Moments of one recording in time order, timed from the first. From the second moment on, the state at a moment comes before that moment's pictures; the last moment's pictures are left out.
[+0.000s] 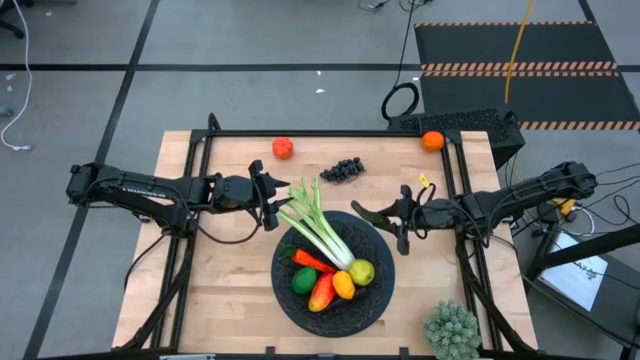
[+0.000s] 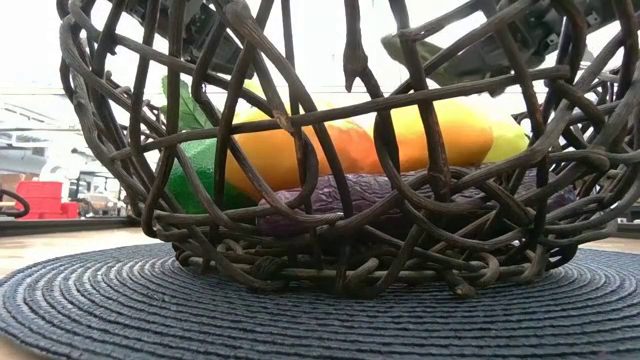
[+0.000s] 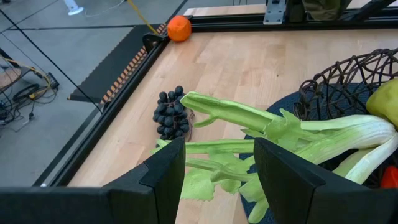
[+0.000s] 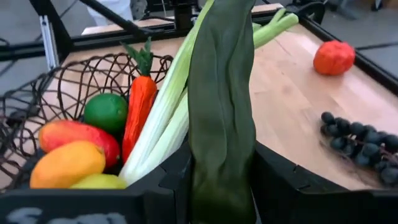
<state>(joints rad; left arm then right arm) -0.05 1.11 0.79 -0.15 -0.37 0.00 0.24 0.91 0.51 -0.04 0.31 0.26</state>
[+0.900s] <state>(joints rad) -0.05 1.11 0.79 -0.15 -0.37 0.00 0.24 0.91 0.51 -0.04 0.31 0.00</state>
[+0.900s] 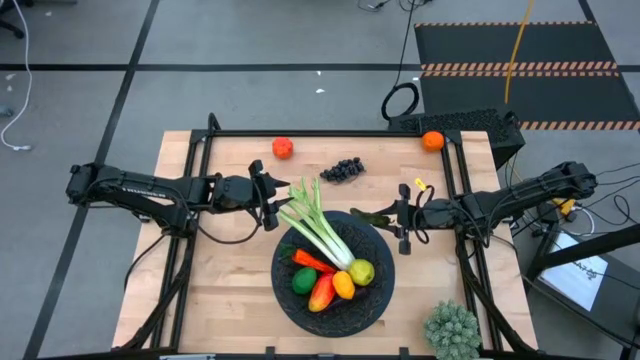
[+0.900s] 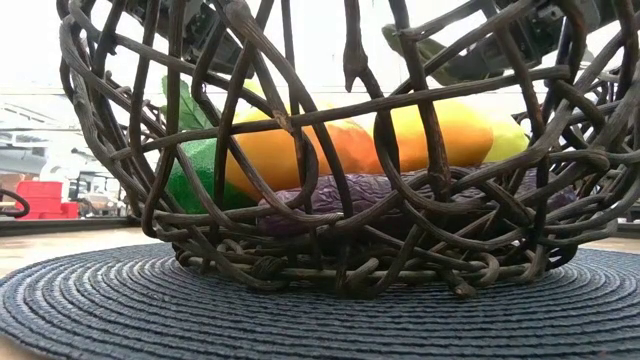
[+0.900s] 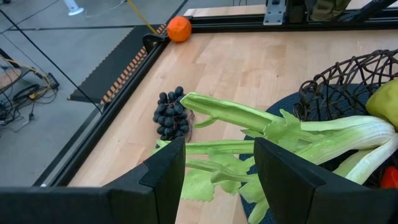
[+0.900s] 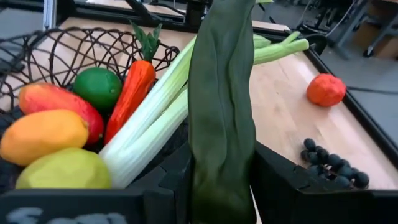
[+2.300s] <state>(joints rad) -0.05 1.11 0.79 -0.17 -0.37 -0.01 0.26 1.35 0.57 0.42 -0.05 0.16</state>
